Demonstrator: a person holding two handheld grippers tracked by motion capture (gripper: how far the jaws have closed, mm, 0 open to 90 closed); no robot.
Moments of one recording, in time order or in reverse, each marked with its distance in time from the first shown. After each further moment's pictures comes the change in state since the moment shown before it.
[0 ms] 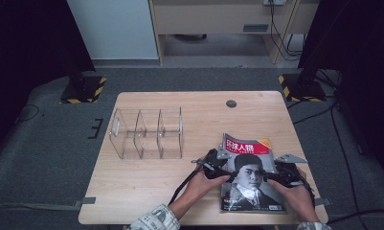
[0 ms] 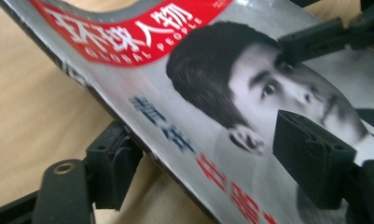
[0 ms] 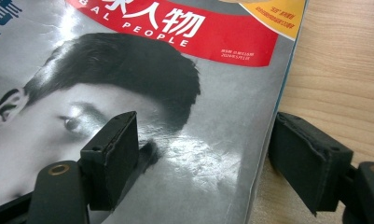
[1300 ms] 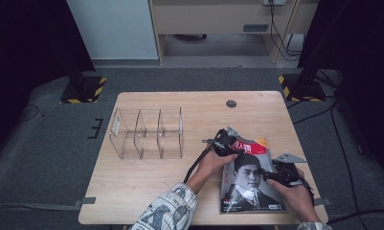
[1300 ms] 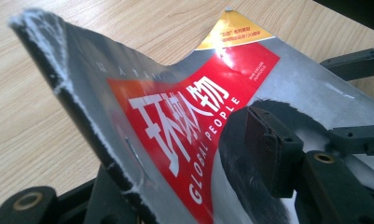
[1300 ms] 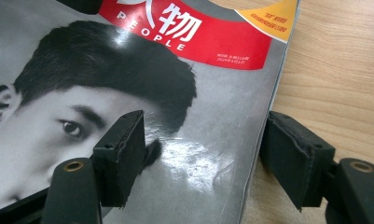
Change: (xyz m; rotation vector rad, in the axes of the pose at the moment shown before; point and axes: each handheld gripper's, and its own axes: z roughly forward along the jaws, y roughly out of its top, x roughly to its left) left arm 0.030 0.055 0.032 0.016 0.014 -0.044; right arm 0.001 0.001 0.003 -0.018 0.025 -0.019
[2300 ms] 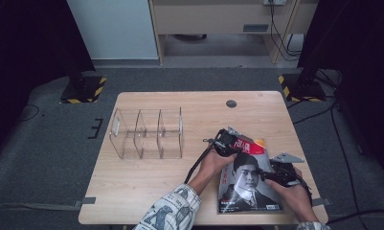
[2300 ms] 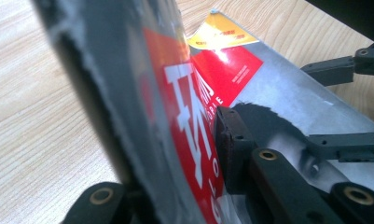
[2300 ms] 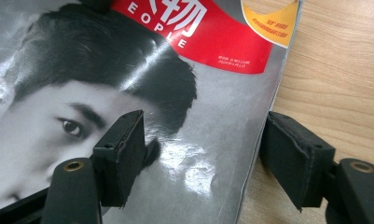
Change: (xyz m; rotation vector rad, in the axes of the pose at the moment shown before) left arm -0.005 0.005 -0.004 0.034 -0.024 -0.047; right arm 0.005 0.002 0.003 -0.001 0.010 -0.023
